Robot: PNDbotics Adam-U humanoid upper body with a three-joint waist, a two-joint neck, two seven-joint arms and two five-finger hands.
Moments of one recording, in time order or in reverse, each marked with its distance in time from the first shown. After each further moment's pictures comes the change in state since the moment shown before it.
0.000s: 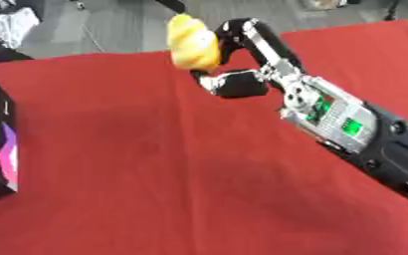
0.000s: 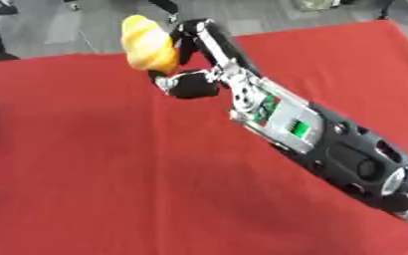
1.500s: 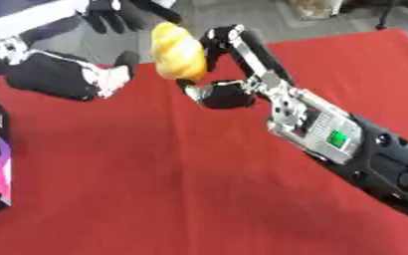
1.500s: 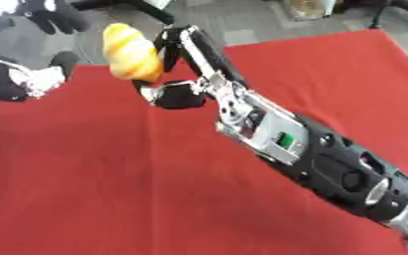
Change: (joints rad) left arm -0.044 -0.136 -0.067 0.067 -0.068 0.150 -0.225; right arm -0.033 0.035 0.021 0.000 0.106 -0.047 0.031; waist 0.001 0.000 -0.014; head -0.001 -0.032
